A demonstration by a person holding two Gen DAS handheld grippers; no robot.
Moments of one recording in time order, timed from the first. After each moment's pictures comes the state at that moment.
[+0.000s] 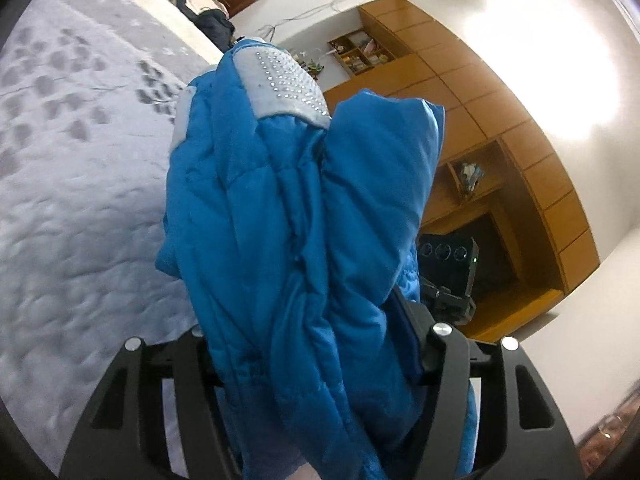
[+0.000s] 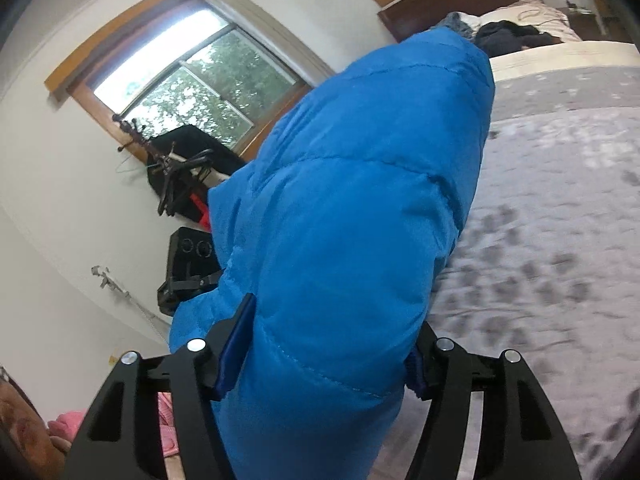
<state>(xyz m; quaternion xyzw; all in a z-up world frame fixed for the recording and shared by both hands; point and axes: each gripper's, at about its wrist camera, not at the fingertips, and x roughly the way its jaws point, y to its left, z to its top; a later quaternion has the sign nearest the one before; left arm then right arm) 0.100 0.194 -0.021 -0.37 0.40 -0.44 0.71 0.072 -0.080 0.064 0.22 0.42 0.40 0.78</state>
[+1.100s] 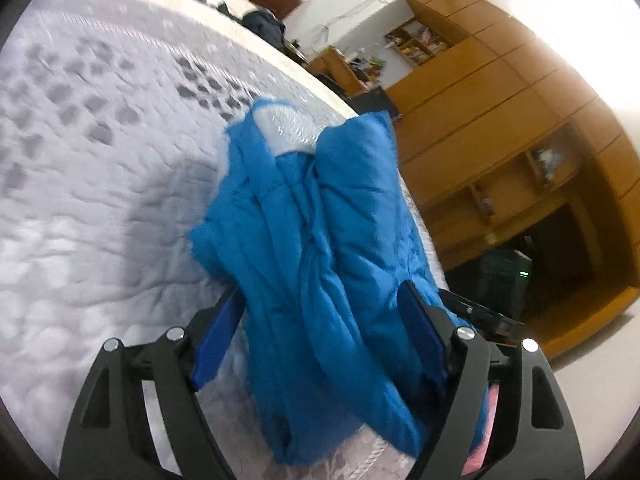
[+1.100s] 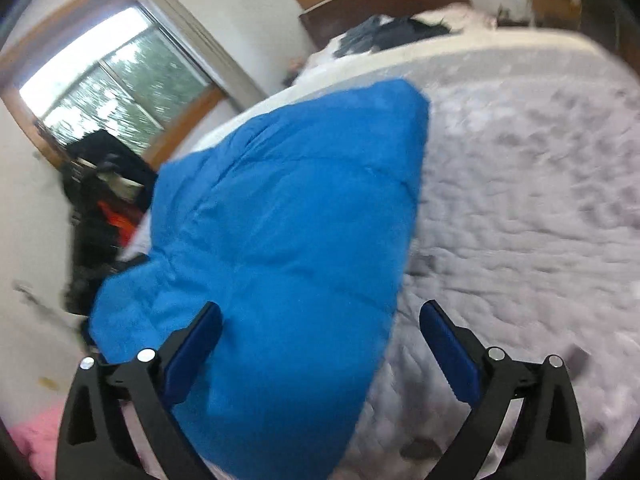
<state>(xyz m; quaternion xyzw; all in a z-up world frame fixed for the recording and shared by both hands) 0.108 0.170 -0.032 -0.28 0.44 -0.32 0.79 0.072 -0.148 -0.002 0.15 0.46 0.24 0.84</state>
